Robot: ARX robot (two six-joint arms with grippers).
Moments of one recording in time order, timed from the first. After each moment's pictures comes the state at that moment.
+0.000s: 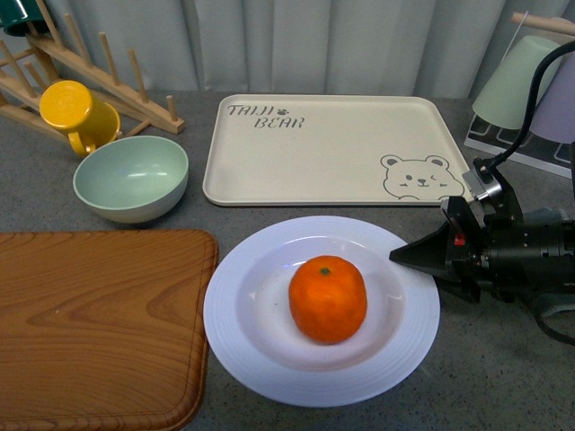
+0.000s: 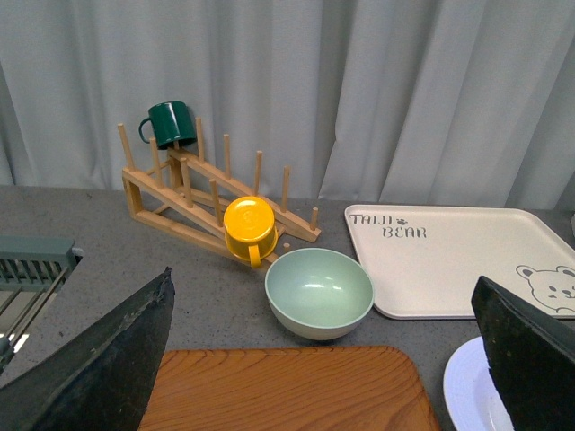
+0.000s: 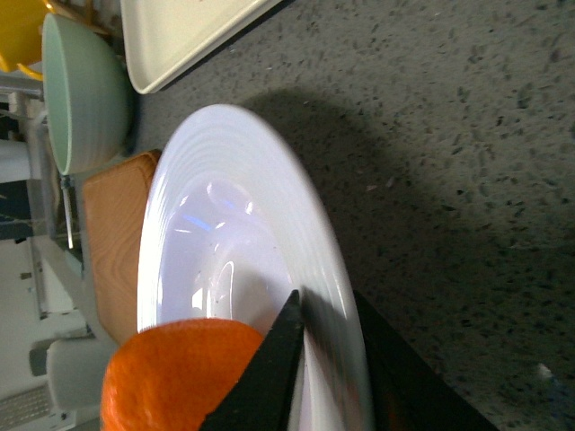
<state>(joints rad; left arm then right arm) 0.00 0.00 0.02 0.00 0.00 -0.01 0.08 2.25 0.82 0.51 -0.81 0.52</state>
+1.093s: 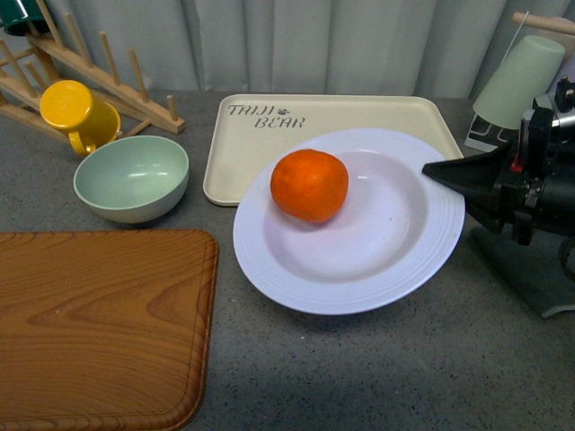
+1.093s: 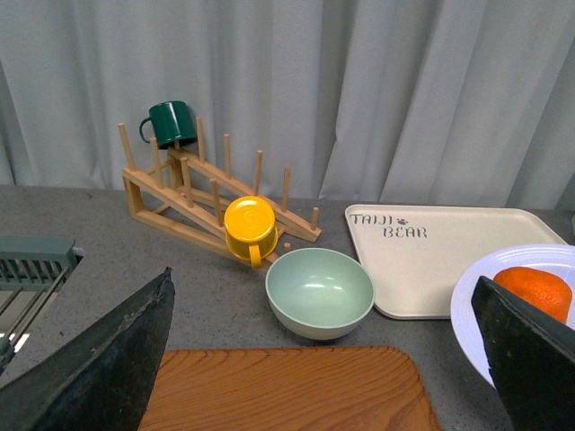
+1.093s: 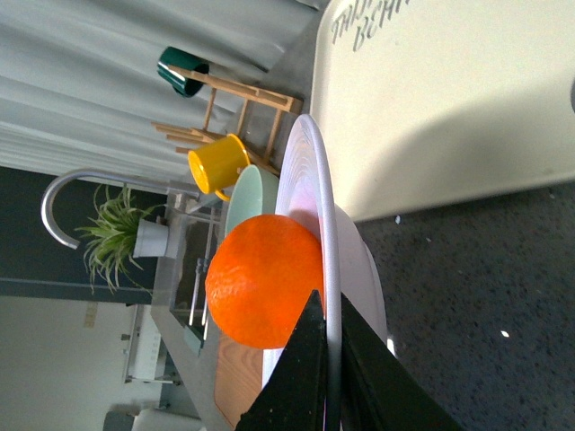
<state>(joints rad) 0.00 0.00 0.02 0.00 0.00 -0.01 0.01 2.22 0.74 1.12 -0.90 0.89</state>
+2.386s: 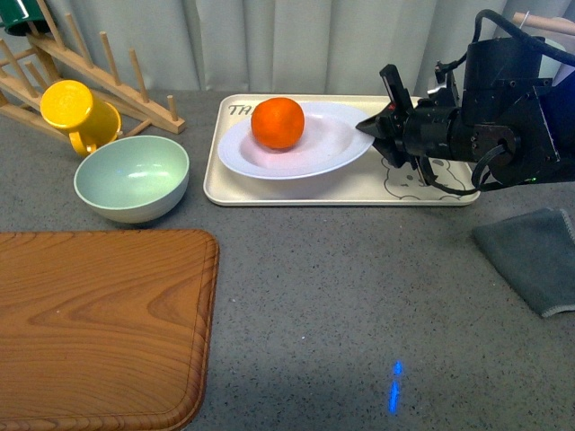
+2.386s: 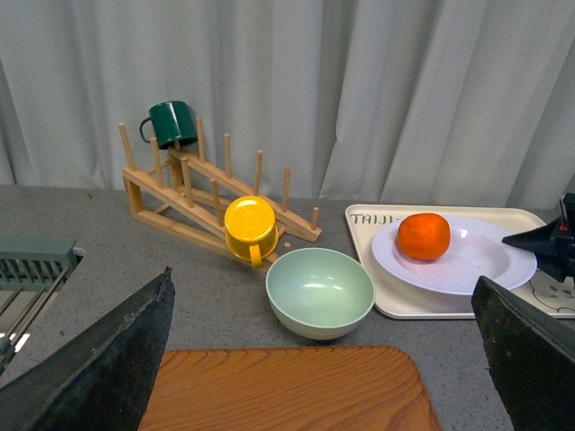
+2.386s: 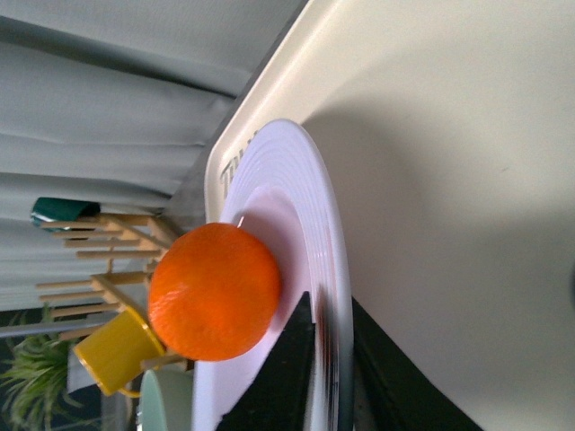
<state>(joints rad) 0.00 0.00 0.02 0.00 0.00 -0.01 0.15 2.60 1.52 0.63 -0.52 1.00</state>
